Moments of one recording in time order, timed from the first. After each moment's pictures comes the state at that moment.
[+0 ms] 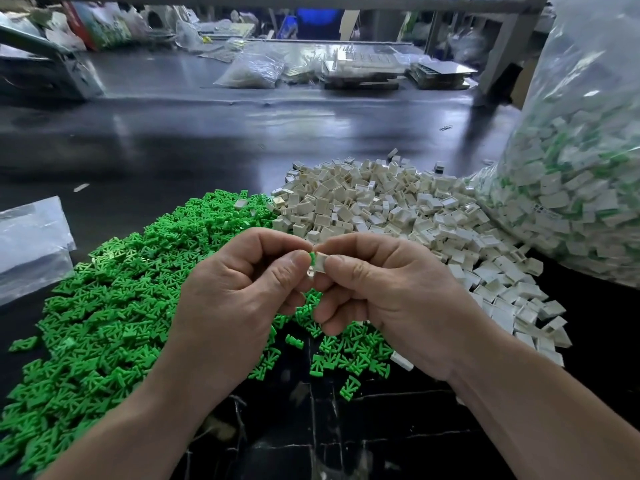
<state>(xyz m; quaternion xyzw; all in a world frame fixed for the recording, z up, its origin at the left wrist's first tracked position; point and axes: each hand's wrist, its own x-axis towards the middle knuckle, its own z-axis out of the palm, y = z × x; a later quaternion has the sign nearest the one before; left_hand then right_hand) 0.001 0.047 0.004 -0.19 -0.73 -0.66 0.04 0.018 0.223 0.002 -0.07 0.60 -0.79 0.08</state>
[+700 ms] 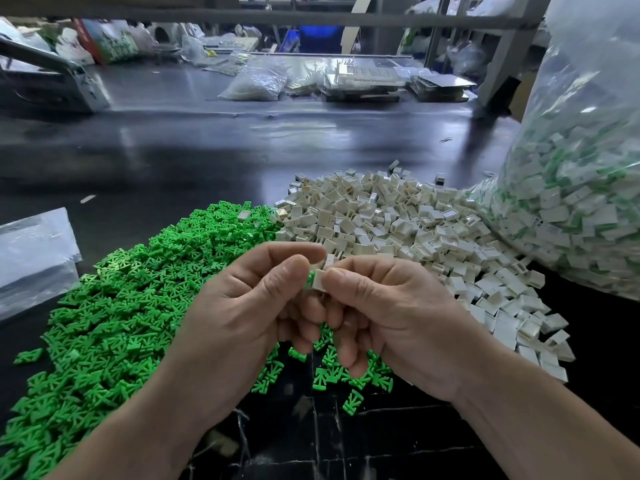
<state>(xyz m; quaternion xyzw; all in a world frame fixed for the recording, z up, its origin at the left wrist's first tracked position) -0.001 0.042 0.007 -0.19 -0.58 -0.78 -0.14 0.025 0.222 0.011 -0.08 0.59 -0.79 0.14</state>
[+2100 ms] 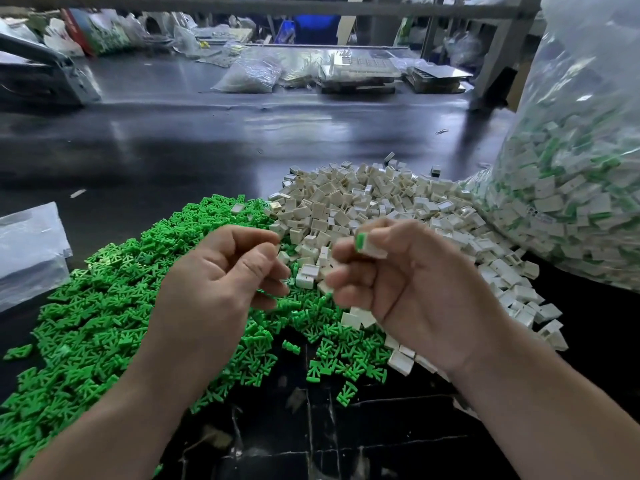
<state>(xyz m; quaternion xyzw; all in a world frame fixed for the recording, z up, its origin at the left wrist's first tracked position) -0.014 0.034 0.000 -0.13 -0.76 -0.64 0.04 0.015 0.234 0.017 -0.08 0.42 -0.90 0.11</state>
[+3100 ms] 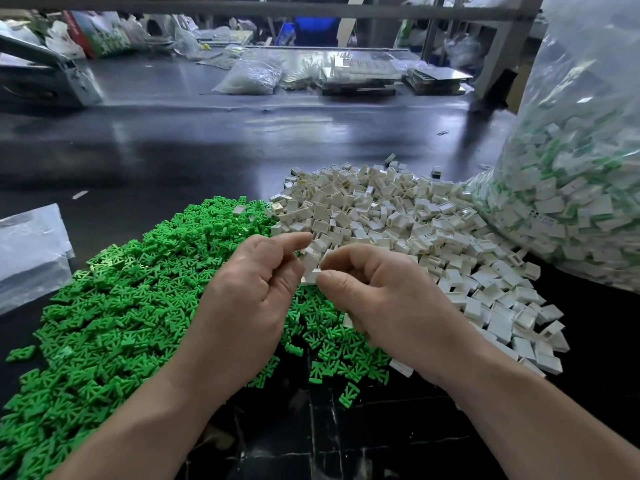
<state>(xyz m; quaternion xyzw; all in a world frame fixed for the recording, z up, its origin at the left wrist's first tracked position) -0.013 0.049 -0.005 -0.24 -0.84 -0.47 0.10 0.024 0.224 0.004 -0.02 0.84 -0.53 -0.02</state>
